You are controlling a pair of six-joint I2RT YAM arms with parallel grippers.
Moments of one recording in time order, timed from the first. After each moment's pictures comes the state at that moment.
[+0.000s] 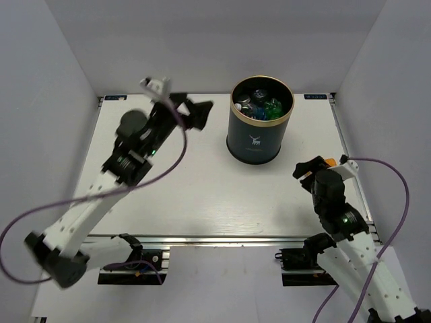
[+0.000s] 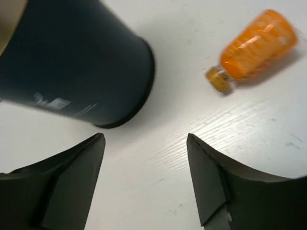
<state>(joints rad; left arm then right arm) -0.64 1.26 1.35 0.09 -0.01 -0.24 0.41 0.43 0.52 -0.44 0.45 0.75</state>
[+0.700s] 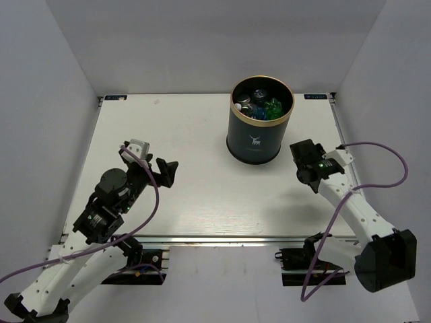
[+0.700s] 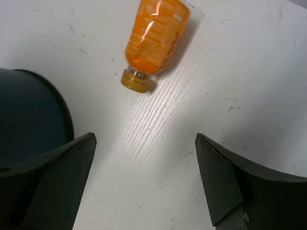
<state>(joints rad) -0.62 0.56 0.76 -0.30 -0.20 -0.17 0.36 1.09 0.86 -0.84 0.75 1.25</state>
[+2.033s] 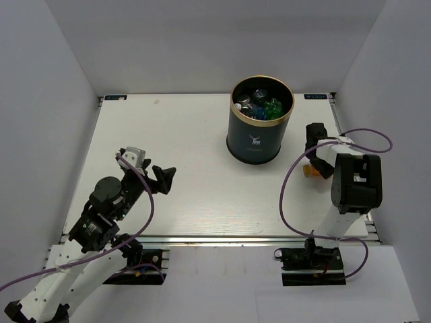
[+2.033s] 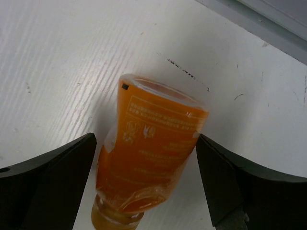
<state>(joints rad) -0.62 0.45 0.72 -0.34 -0.17 -0.16 0.00 1.75 1.05 -0.52 0.68 0.93</state>
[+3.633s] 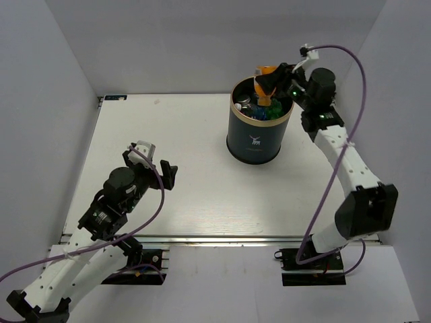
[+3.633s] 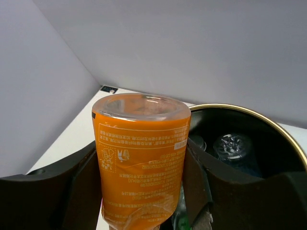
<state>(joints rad) -0.62 0.57 0.72 -0.35 -0.23 -0.15 0.22 1.46 1.42 0.10 -0.39 0.38</state>
